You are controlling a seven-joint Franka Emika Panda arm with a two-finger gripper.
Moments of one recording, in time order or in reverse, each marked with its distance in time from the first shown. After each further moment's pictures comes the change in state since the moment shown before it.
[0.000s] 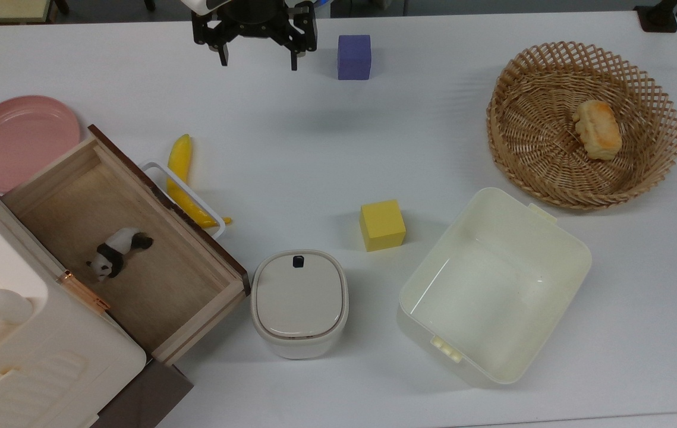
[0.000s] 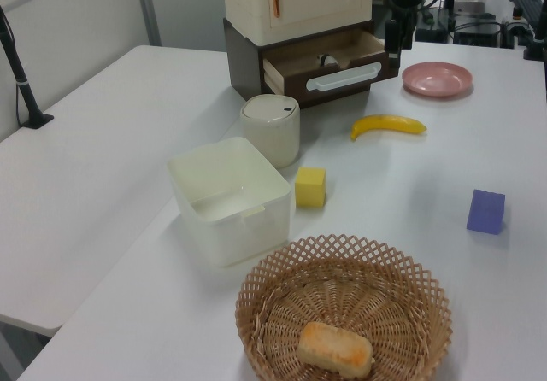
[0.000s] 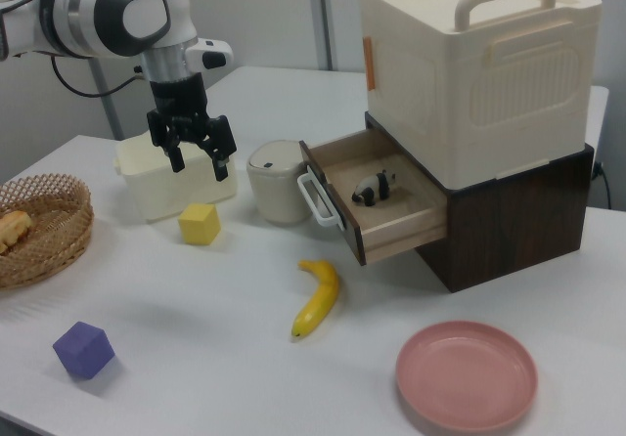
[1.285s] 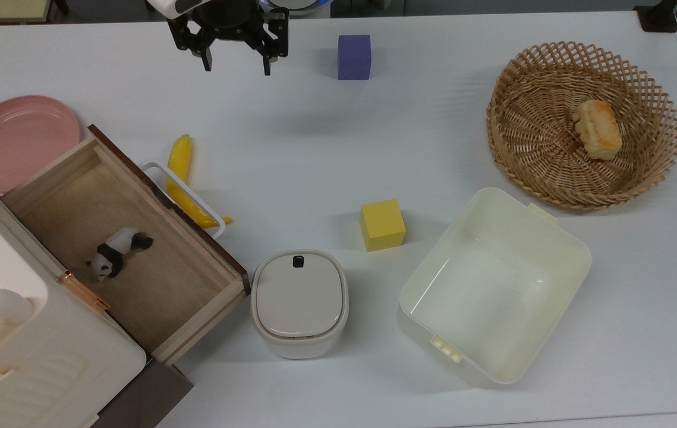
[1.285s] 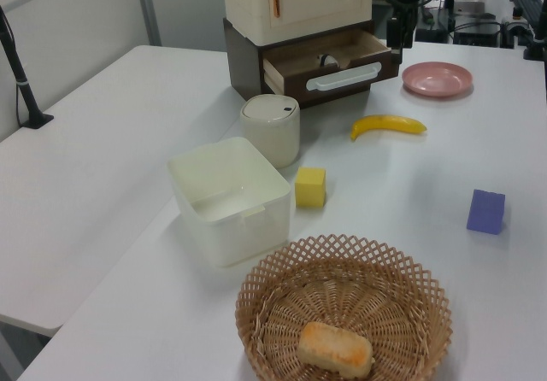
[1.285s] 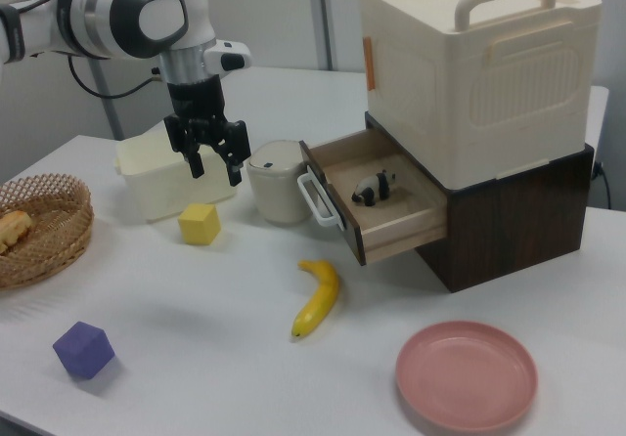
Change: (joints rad) arm -0.032 0.016 -0.018 0.016 0.000 0.000 -0.044
